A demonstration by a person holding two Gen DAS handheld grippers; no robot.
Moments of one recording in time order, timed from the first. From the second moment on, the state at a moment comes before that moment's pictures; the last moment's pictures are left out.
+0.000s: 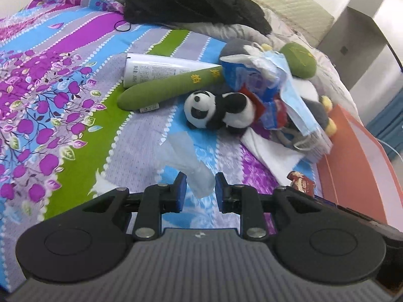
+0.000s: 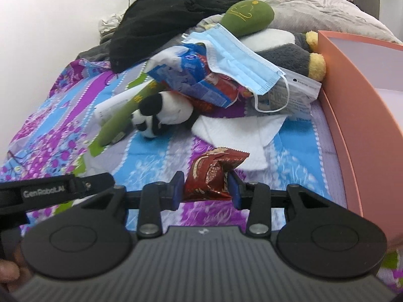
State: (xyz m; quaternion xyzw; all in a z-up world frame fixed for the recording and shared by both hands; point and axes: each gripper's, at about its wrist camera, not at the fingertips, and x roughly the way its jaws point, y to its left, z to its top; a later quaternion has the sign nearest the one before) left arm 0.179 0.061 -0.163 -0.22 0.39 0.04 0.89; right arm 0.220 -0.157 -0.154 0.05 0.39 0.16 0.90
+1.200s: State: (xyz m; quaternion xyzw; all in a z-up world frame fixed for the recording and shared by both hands) left arm 0.152 0.004 -0.030 -0.14 0.35 -0.13 0.92; right arm 0.139 -0.203 -0.031 0.07 0.32 0.10 0.94
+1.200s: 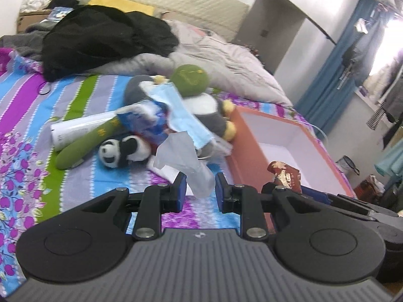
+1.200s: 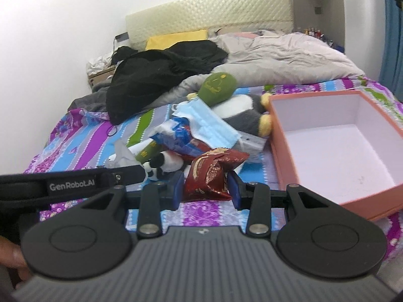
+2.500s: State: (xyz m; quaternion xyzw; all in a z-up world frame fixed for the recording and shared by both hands) left arm 0.233 -0.166 -0.037 -0.08 0.39 -0.28 0.87; right arm 0.202 -0.368 -0.054 0.11 0.37 -0.05 0.92
